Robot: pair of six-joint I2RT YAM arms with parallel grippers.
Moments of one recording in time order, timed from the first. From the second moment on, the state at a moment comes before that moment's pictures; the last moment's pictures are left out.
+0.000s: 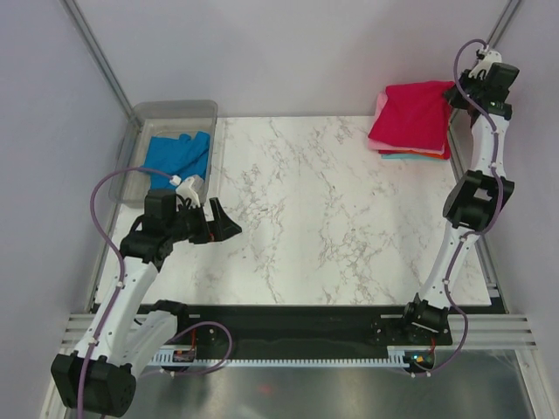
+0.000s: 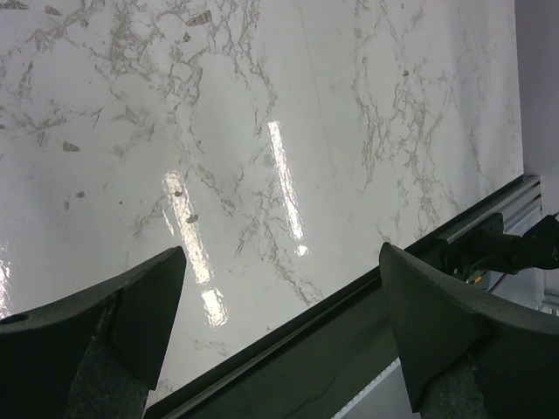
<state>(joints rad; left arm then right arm) -0.15 0.84 0.74 -0.59 0.50 -0.36 -0.36 2.37 2.44 -0.46 -0.40 0.04</state>
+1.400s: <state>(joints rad) -0.15 0.77 0.74 -0.58 0.46 -0.36 -0.48 1.51 1.49 0.05 0.10 0.62</state>
